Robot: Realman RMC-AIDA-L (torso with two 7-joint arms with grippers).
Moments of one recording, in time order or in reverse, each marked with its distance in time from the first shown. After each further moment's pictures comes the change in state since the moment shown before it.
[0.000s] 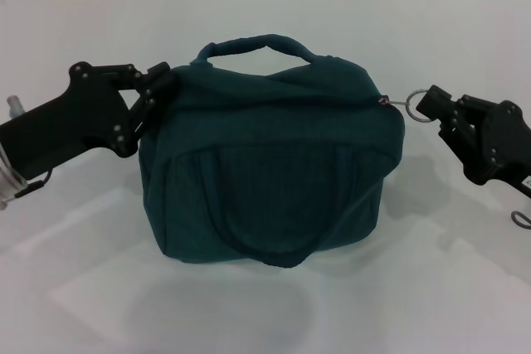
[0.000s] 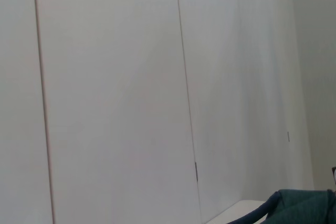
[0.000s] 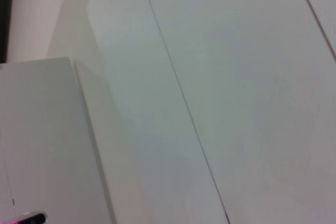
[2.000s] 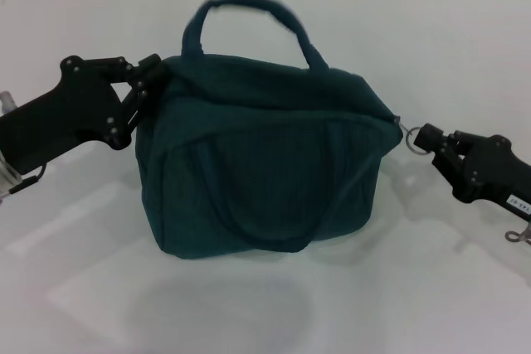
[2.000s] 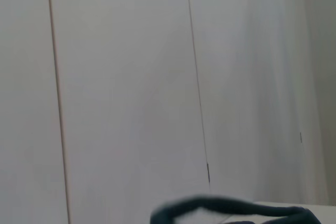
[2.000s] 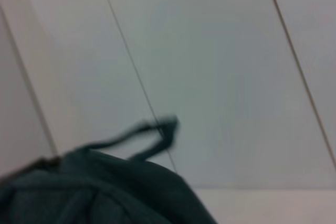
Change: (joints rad) left arm 0.000 -0.001 -0.027 0.000 0.000 -0.010 0.001; right arm 0.006 -0.001 0.019 0.056 -0.061 0.195 0.005
